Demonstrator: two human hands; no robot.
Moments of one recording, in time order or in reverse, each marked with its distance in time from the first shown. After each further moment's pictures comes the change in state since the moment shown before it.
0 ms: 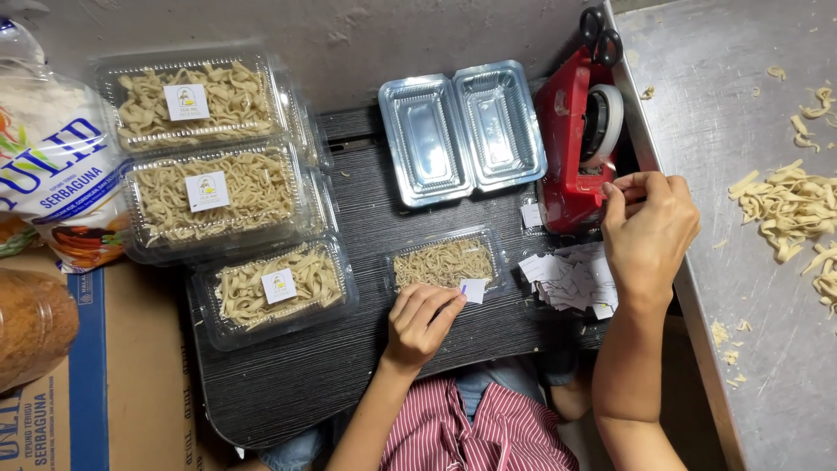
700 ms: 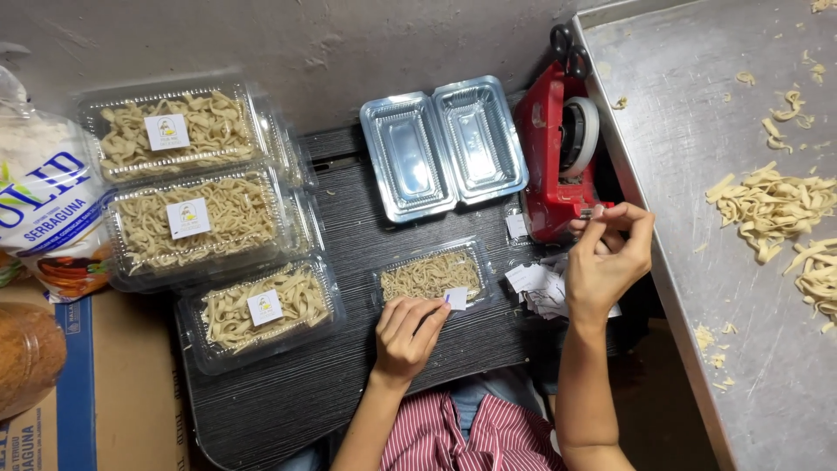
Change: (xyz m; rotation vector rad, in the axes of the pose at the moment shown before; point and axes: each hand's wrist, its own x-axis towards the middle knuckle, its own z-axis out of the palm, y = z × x) left_hand -0.001 -0.004 0.010 0.039 0.103 0.004; right_hand -0.026 -0.031 0.017 0.740 0.346 0.347
